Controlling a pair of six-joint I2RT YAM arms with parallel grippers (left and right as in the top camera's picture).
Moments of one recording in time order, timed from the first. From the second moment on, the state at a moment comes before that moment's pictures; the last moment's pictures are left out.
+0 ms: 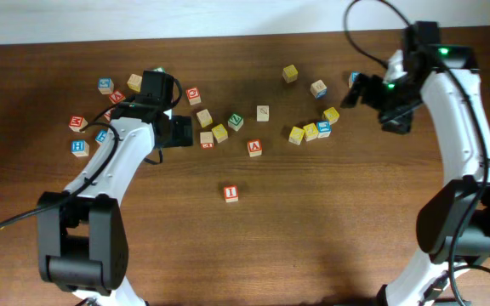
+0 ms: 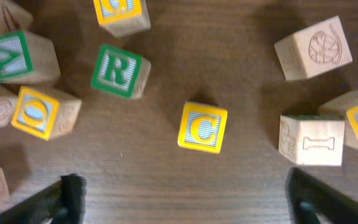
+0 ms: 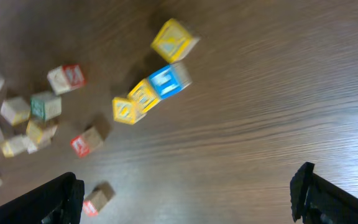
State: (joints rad) left arm -0.17 1.86 1.37 -0.72 -0.14 -0.18; right arm -0.11 1.93 1.82 -1.26 -0.31 0.36
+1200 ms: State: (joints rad) left arm -0.12 2.04 1.37 -0.56 -0.04 -0.19; right arm -0.19 1.93 1.82 -1.26 -0.31 0.36
